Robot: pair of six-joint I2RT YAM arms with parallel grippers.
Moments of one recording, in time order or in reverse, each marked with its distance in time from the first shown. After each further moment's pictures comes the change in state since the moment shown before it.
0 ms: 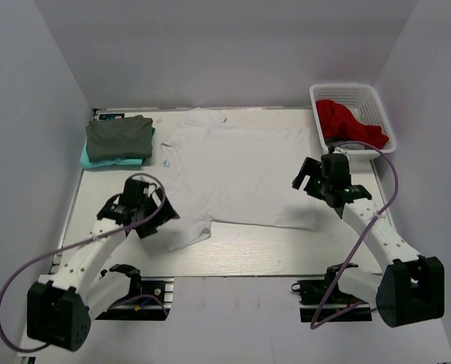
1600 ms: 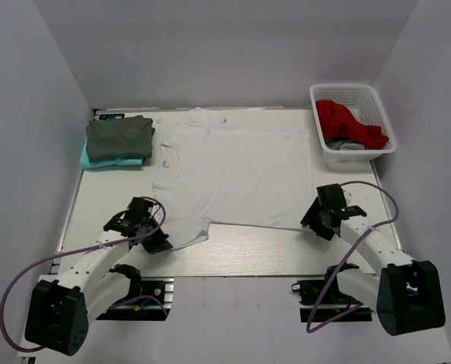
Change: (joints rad) left arm -0.032 -0.063 -0.253 0.009 0.072 -0.173; right arm -0.013 -0.070 -0.275 -0.179 0.064 0.222
